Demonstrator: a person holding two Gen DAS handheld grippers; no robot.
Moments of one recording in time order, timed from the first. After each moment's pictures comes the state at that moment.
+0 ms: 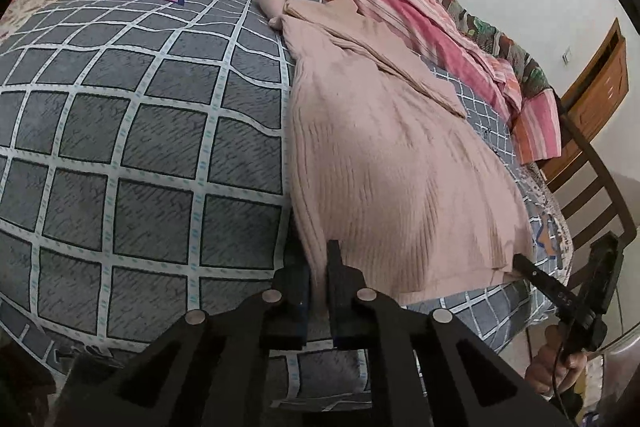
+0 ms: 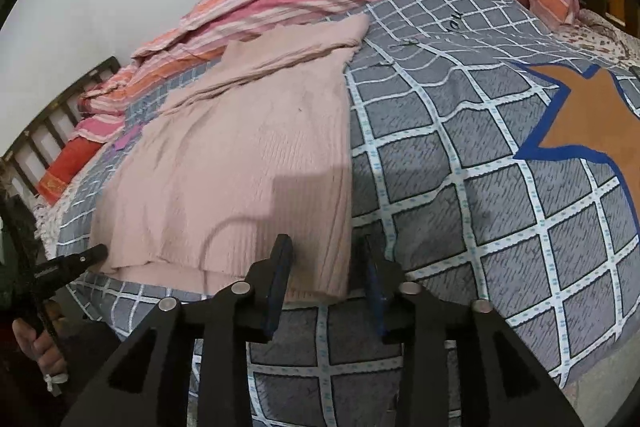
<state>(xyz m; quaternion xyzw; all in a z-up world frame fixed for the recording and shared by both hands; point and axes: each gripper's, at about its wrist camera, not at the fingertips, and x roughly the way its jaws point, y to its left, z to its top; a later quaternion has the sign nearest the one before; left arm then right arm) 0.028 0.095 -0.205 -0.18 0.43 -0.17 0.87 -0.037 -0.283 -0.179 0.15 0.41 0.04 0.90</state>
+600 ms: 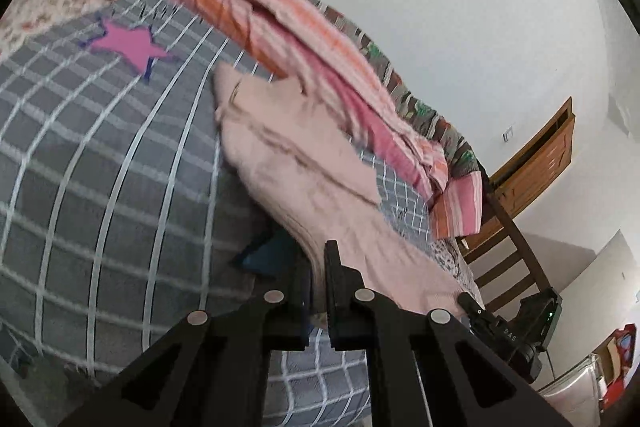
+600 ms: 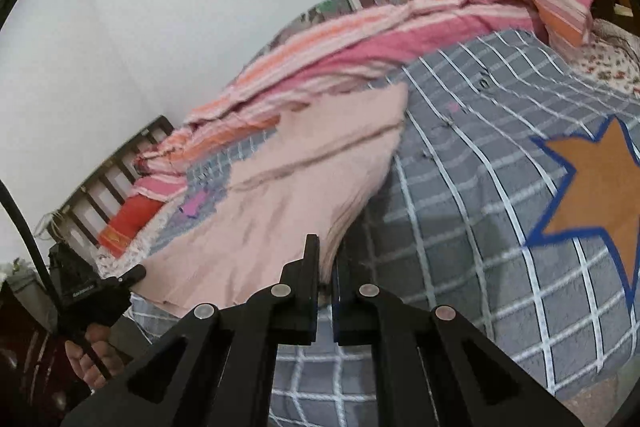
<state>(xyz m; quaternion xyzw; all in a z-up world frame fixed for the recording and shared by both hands) 0.030 0.120 -0.121 -0.31 0.32 -0.24 0.86 -0.037 -0.297 -0.094 0.23 0.32 0.11 0.91</state>
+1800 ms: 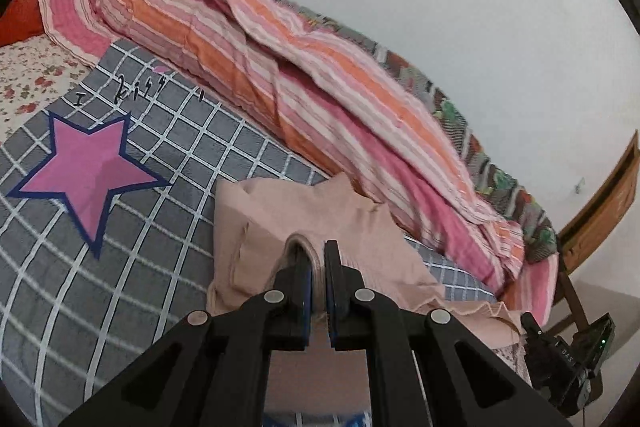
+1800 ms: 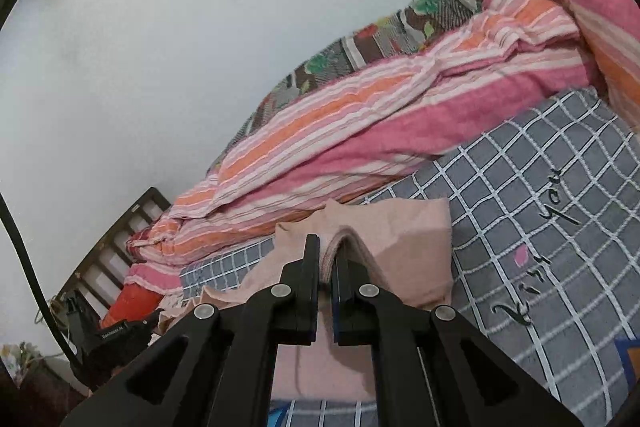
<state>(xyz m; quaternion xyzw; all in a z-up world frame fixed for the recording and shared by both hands) 0.241 0.102 -0.080 -0.30 0.32 -0.10 0.89 0.177 -0.321 -0.062 0.29 0.28 0.08 0.91</state>
